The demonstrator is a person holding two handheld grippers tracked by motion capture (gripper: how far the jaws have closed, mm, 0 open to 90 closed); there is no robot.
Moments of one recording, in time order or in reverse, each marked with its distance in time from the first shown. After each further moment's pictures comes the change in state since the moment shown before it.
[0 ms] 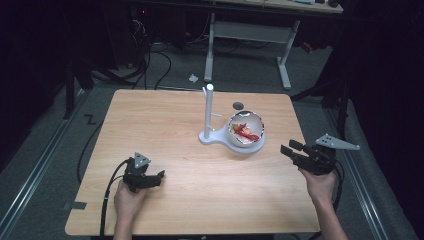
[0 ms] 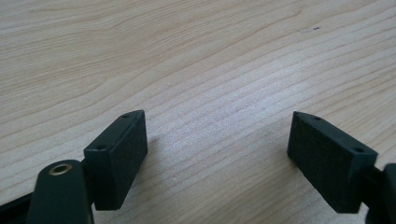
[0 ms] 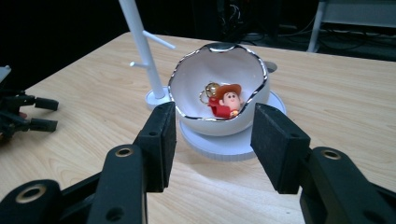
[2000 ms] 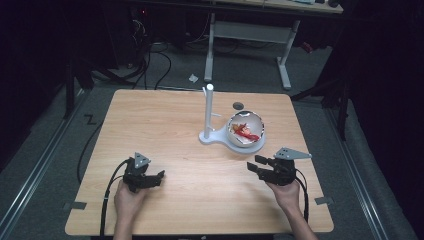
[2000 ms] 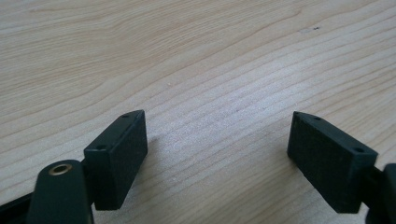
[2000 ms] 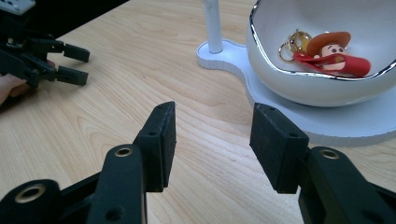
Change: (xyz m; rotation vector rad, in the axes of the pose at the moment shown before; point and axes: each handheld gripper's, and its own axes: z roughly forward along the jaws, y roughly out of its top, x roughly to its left) left arm 0.000 0.000 0.000 0.000 0.000 0.001; right arm 0.050 -0.044 0.072 0.120 0.132 -0.060
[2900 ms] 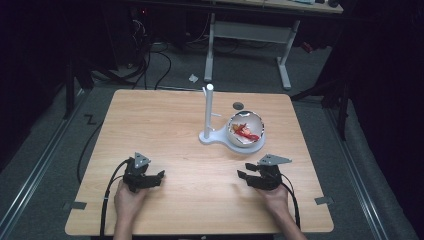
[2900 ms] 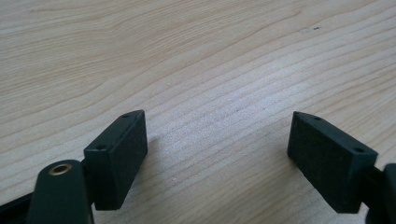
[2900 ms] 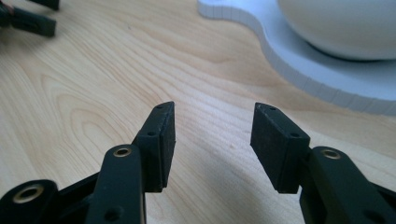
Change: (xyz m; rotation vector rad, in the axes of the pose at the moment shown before) left arm 0.000 0.000 0.000 0.000 0.000 0.000; right arm 0.008 -0.028 0.042 0.120 -0.037 -0.038
